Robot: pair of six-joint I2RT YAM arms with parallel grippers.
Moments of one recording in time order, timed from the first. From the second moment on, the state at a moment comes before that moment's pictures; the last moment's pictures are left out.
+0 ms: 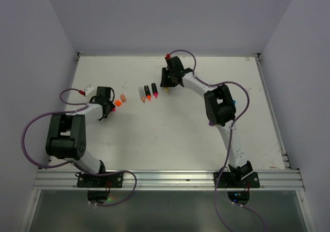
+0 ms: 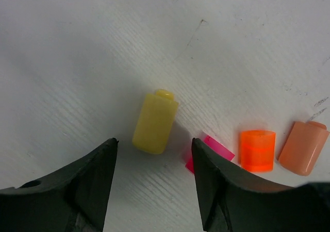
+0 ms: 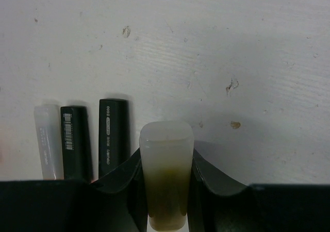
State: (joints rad) left arm -0.06 1.59 0.76 -0.15 -0.48 -0.80; right arm 0.52 2.42 2.00 -0.38 -0.06 0.44
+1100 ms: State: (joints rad) left arm -0.12 1.20 0.77 -0.13 -0.26 -0.72; right arm 0.47 2.10 1.69 -0.44 0.11 0.43
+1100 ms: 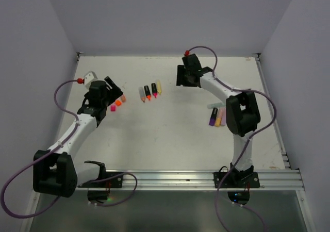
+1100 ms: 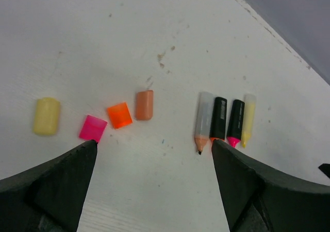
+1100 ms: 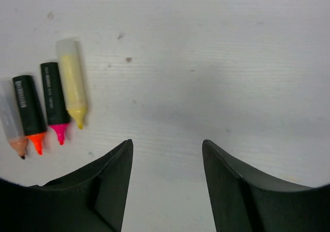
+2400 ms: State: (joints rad) left arm -0.51 1.32 0.79 0.07 -0.10 -0.75; right arm 0.29 1.68 1.01 -0.50 0.29 0.48
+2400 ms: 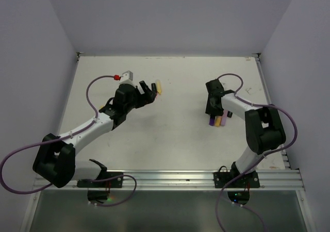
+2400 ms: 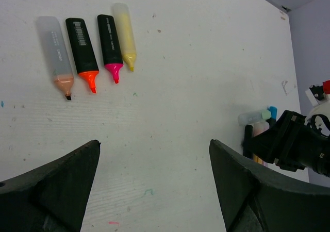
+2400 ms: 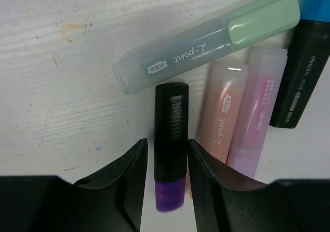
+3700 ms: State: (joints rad) left arm -0.71 1.55 0.70 0.58 0.36 -0.65; right arm 0.51 1.41 0.98 -0.39 0.19 0.68
